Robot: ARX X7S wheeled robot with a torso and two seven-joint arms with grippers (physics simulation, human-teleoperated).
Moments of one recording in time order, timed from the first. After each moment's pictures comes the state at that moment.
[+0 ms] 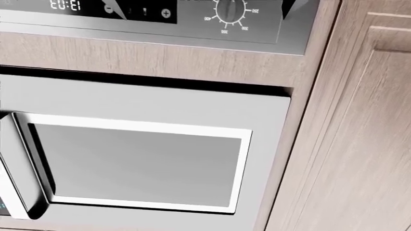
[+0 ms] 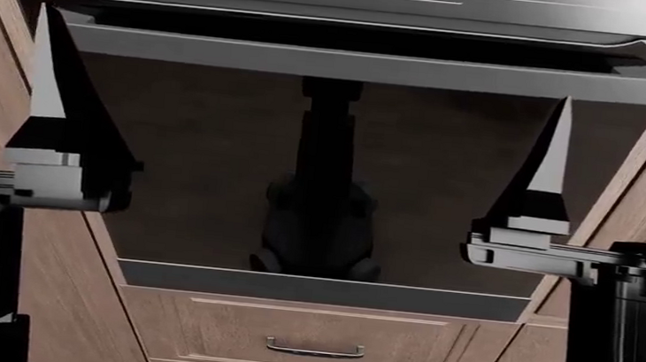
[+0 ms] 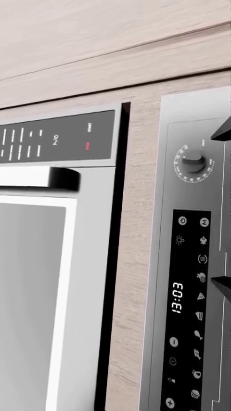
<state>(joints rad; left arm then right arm) -0.28 -0.34 -0.01 0.95 -0.37 -0.32 -0.36 0.27 0.47 -0.15 -1.01 0.25 0.46 0.52</state>
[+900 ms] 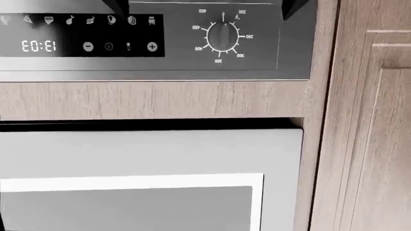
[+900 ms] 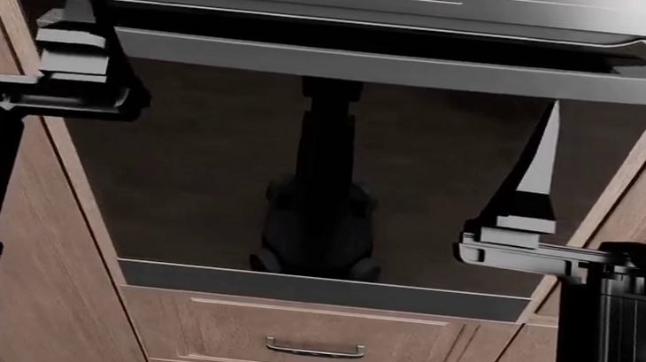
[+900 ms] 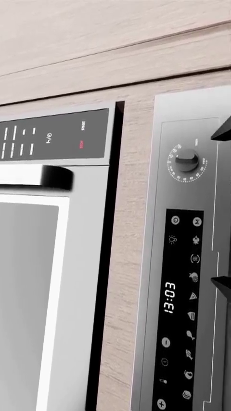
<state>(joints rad) -0.76 -0.67 0.03 0.93 -1.03 -0.81 -0.83 0.28 0.51 -0.21 -0.99 0.27 0.44 0.58</state>
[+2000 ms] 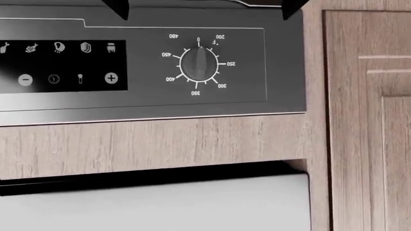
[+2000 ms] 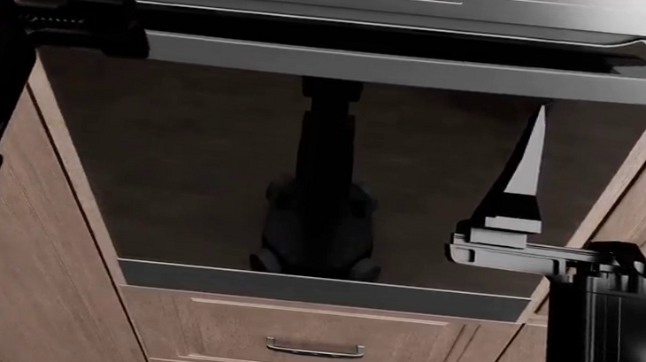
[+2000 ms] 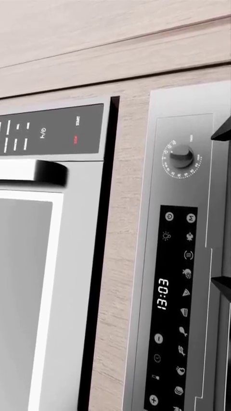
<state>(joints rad) -1.07 -0.69 0.14 0.63 -1.26 -1.02 -0.94 0.29 0.53 -0.24 -0.96 0.27 0.42 0.60</state>
